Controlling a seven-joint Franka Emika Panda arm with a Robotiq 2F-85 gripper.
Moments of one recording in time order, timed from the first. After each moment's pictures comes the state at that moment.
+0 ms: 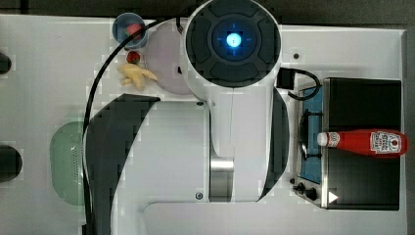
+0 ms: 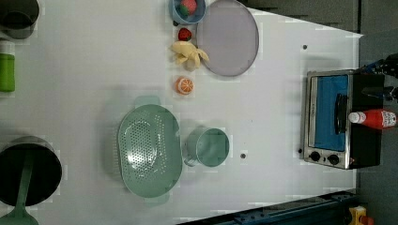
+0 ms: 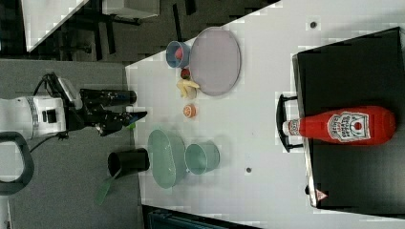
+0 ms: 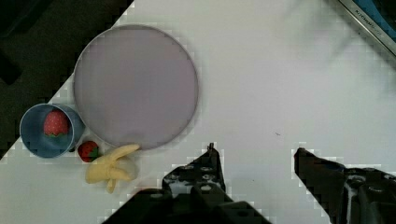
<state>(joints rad) 0.01 0.00 -0.01 -1.74 0.00 0.21 0.08</state>
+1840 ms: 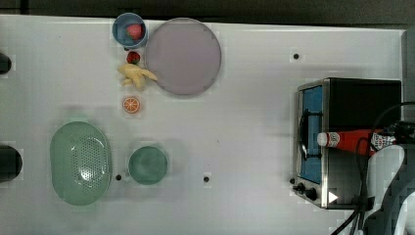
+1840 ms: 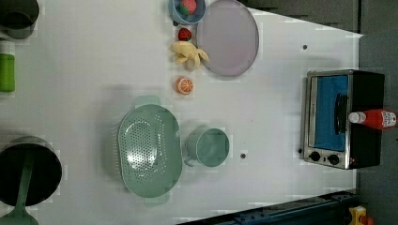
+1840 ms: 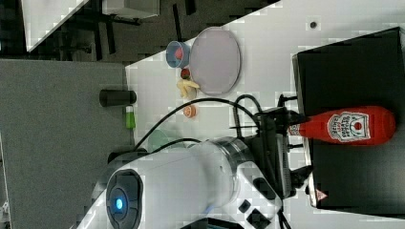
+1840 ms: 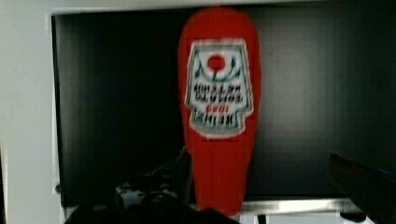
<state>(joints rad) -0.12 0.10 -0.61 -1.93 0.01 0.53 0.13</state>
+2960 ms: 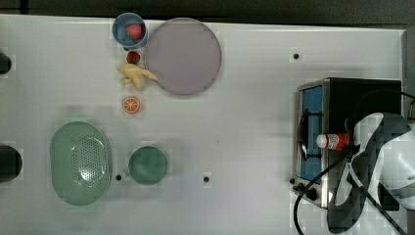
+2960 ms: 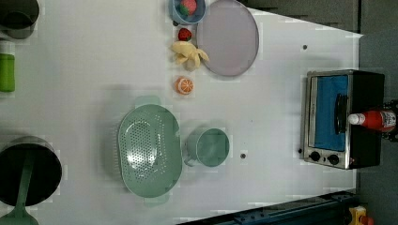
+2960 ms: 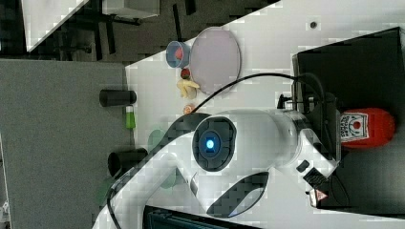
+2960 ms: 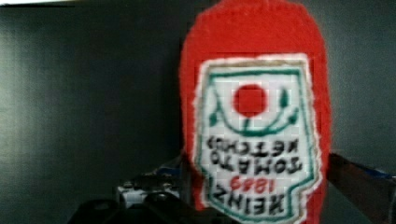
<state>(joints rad) -0.14 0.39 -0.62 -1.87 0.17 0.62 0.06</state>
